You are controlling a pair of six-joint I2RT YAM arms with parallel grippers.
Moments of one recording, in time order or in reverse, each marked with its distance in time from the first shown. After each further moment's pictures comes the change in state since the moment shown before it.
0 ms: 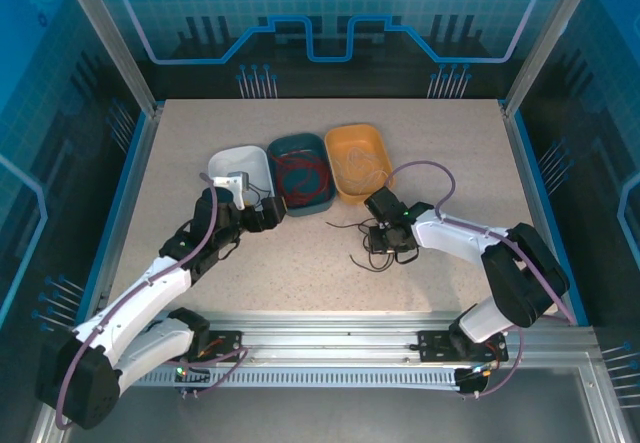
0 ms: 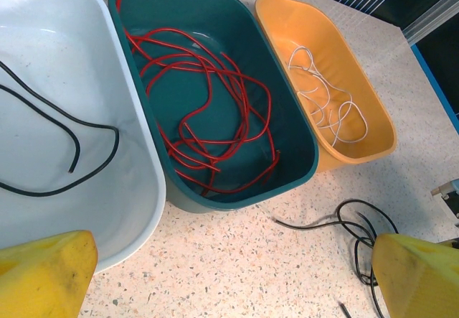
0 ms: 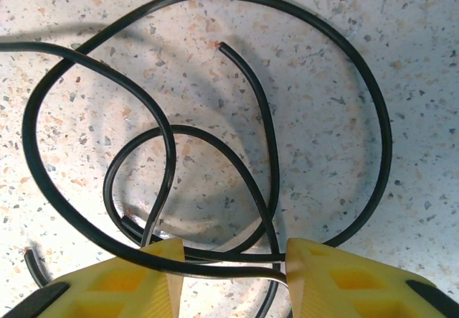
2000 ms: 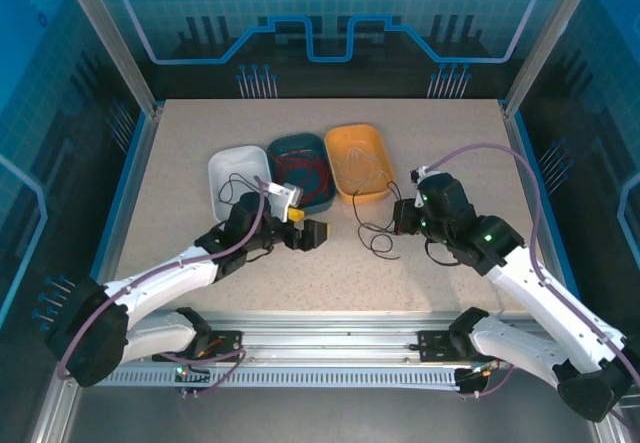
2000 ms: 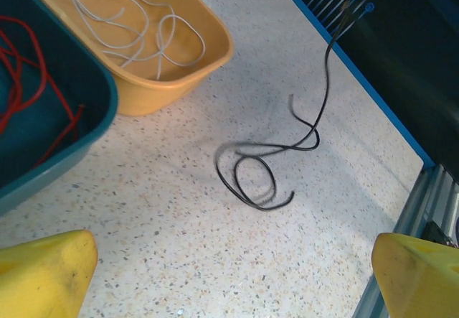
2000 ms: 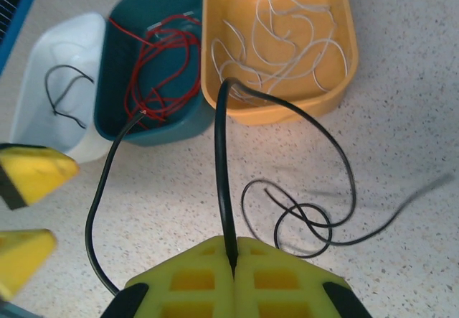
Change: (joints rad) left arm -0.237 0.229 -0.013 0.310 0.244 0.087; right arm -0.002 -0.609 0.149 -0.170 -0.008 0.043
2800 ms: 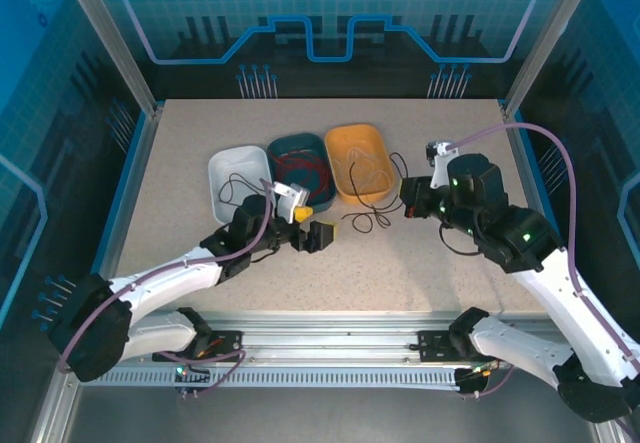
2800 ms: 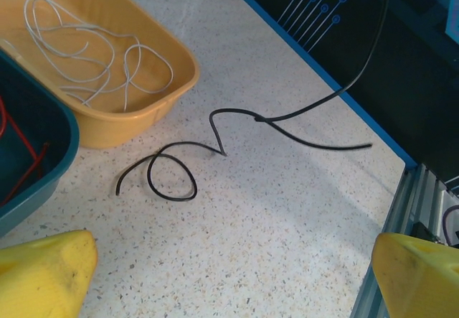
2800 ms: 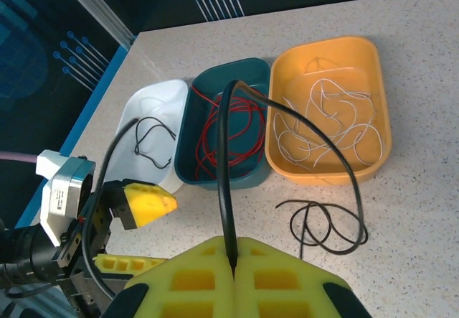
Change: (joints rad) left arm -0.037 0.007 -0.005 0.102 -0.006 0.029; right arm -0.002 0.023 0.295 -0.110 -0.054 -0.067
